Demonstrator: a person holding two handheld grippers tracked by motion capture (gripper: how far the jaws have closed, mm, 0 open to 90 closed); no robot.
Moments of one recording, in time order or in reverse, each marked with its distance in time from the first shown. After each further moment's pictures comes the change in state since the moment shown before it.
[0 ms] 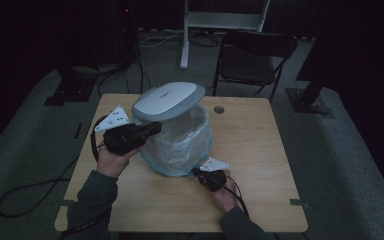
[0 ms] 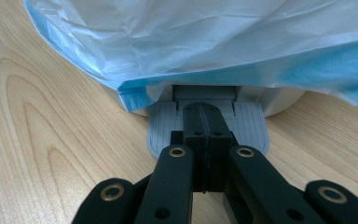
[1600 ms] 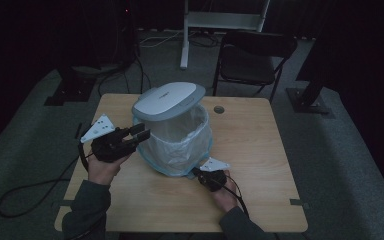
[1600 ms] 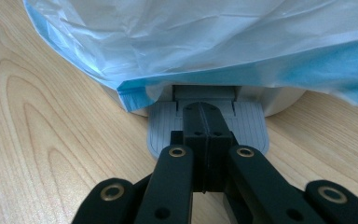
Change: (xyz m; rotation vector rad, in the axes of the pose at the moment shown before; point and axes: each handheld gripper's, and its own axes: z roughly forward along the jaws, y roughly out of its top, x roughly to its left) left arm 0.011 -0.030 -0.025 -0.047 0.099 -0.049; right arm 0.000 0.000 0.000 0.000 0.001 0.004
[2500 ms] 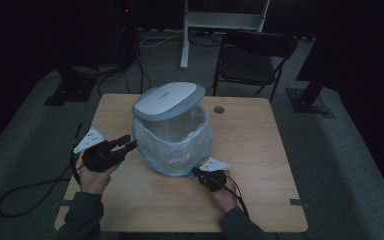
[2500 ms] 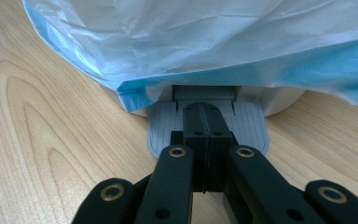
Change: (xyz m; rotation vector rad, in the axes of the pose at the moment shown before) left arm 0.027 -0.054 -0.013 0.055 0.106 -0.098; right arm 0.000 0.000 0.000 -0.003 -0.003 0.005
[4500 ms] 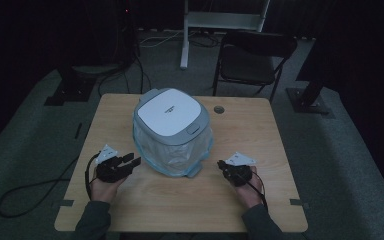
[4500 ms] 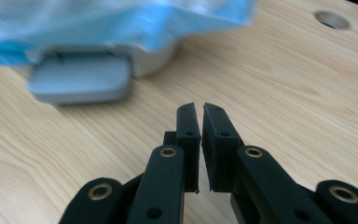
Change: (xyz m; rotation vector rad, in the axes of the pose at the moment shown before) left arm 0.022 -0.083 0.040 0.170 0.082 -0.074; right arm -0.054 -0.010 -0.057 0.041 -0.178 0.018
